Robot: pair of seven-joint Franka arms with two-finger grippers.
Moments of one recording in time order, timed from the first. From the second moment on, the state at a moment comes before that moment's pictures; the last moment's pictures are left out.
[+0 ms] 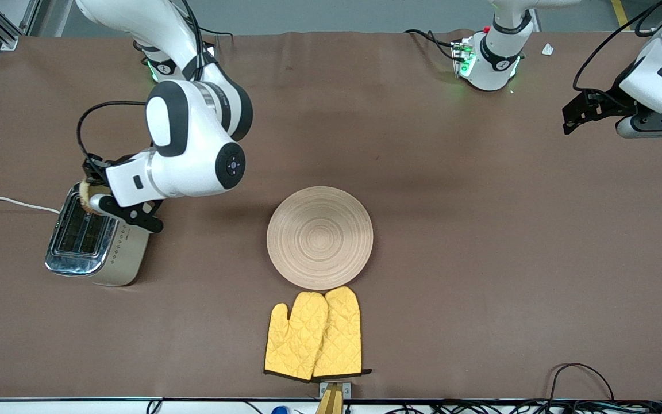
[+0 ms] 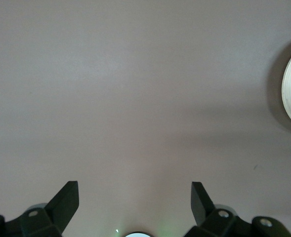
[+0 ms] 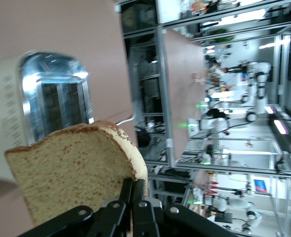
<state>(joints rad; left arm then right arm) -0.06 -0.14 -0.07 -1.73 0.02 1.57 -0.10 0.49 0.47 0.03 -1.38 -0.97 1.11 0.64</state>
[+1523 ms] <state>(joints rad) -0.06 -0.14 -0.07 -1.73 0.02 1.56 -0.10 0.35 0.50 0.03 -1.60 -1.09 1.34 0.92</state>
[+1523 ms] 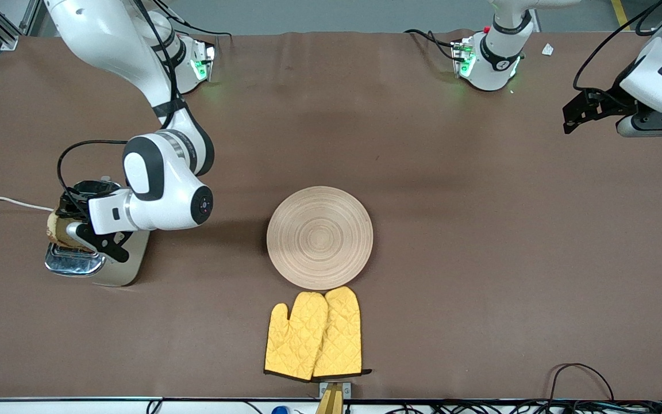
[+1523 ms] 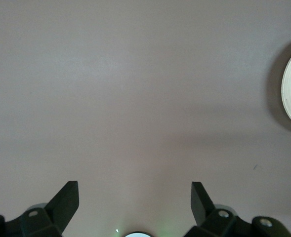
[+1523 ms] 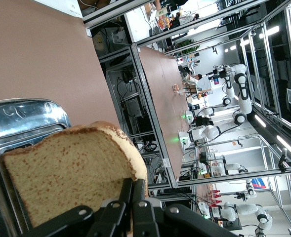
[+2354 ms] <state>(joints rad) -0.06 -0.14 -0.07 -1.73 0.02 1.56 -0.10 0.34 0.51 0.02 -1.67 -1.09 1.38 1.02</state>
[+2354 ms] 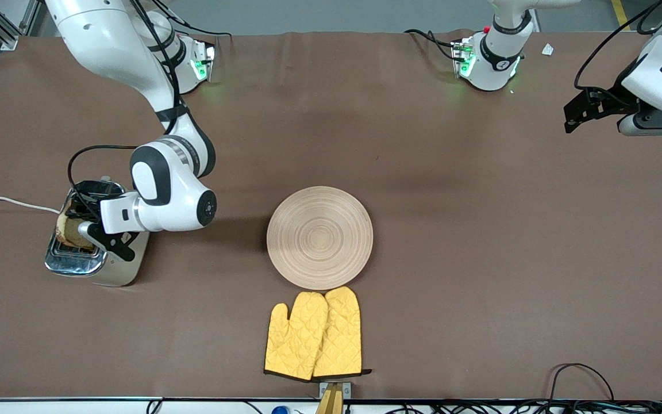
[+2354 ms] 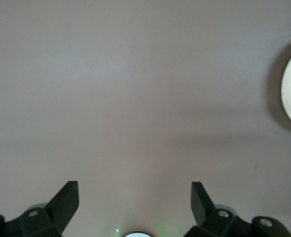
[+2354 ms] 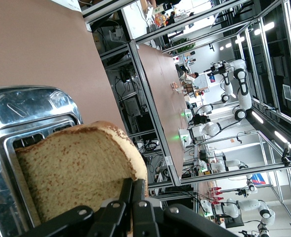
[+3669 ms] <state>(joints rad) -0.05 -0.12 -0.07 -1.69 0.02 1.56 -0.10 0.23 0.28 0.03 -1.65 -0.46 1.66 0.98</state>
